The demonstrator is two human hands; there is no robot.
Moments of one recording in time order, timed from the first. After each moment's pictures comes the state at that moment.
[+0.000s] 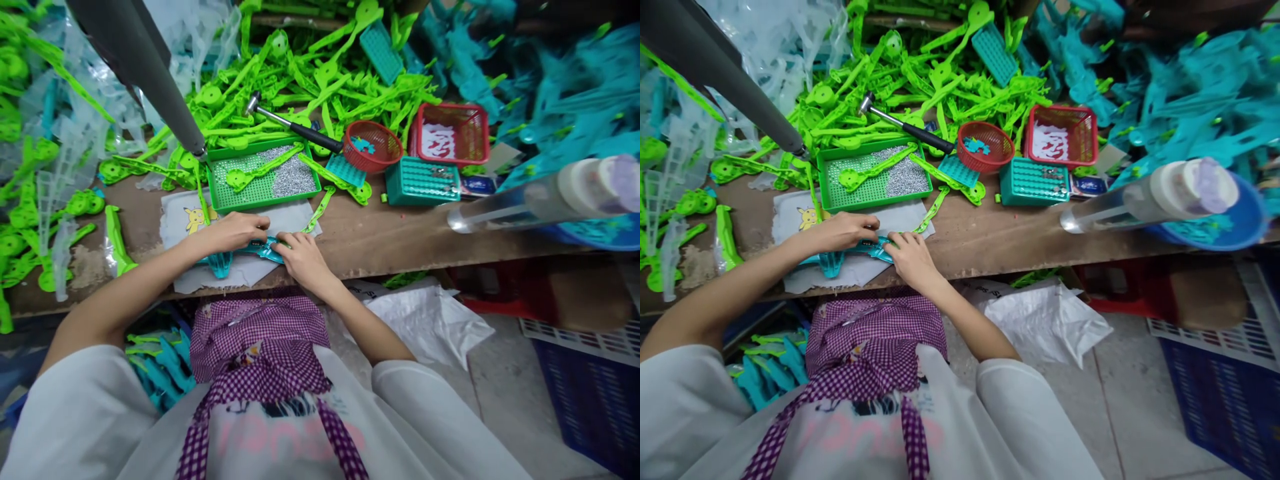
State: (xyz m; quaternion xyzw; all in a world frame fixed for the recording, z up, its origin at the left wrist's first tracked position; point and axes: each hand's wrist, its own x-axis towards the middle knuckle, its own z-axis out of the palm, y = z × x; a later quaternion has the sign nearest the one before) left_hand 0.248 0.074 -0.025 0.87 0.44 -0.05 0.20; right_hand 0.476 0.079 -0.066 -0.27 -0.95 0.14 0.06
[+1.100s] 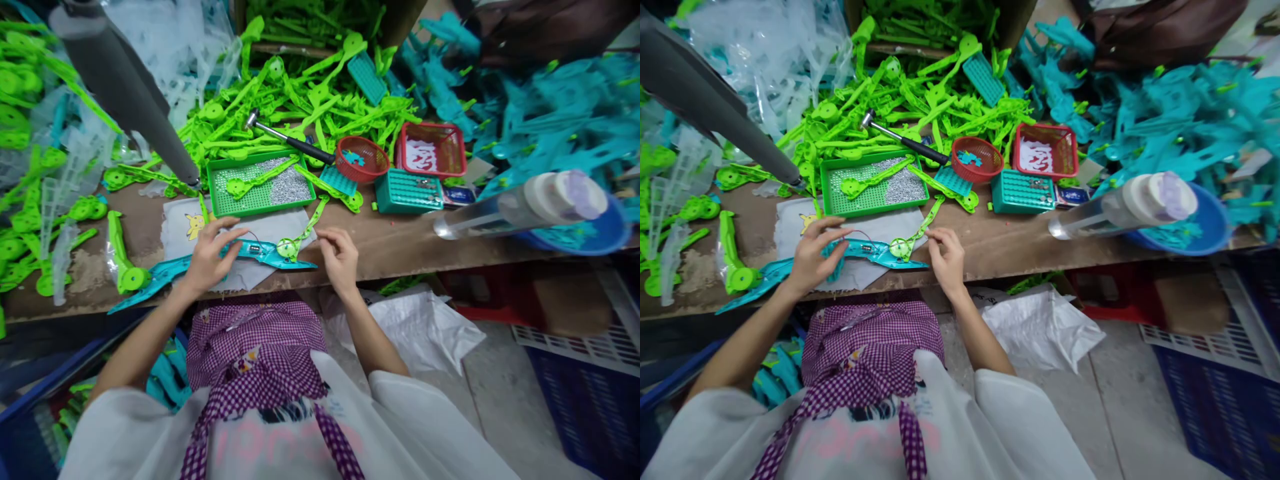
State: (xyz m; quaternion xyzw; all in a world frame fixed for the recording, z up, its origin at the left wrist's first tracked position) left_hand 0.257 -0.009 -0.026 0.67 0.68 0.28 0.10; right_hand 0.522 0.092 -0.067 -0.46 -0.70 0.34 0.43
